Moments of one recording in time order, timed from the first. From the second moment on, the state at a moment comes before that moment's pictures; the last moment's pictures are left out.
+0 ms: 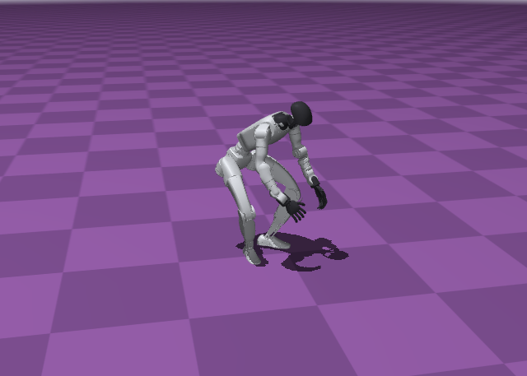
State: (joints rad) left arm -1.18 0.30 0.00 1.30 0.13 -0.26 -0.03; right arm -1.12 -0.50 0.37 1.01 -0.19 -0.35 0.14; waist 0.19 0.05 0.52; left_leg -1.48 0.43 0.31 1.44 -0.44 0.16; right_leg -1.31 -0.24 -0.50 1.23 -0.42 -0.22
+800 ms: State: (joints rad) left arm -0.83 0.32 -0.37 1.15 0.25 -0.42 -0.36; right arm -0.85 -0.44 0.80 1.07 -0.36 -0.64 0.12; waist 0.18 -0.02 0.52; left_leg -1.54 0.65 0.23 2.31 -0.79 0.26; right_leg -1.55 -0.37 -0.22 2.17 -0.75 -0.26
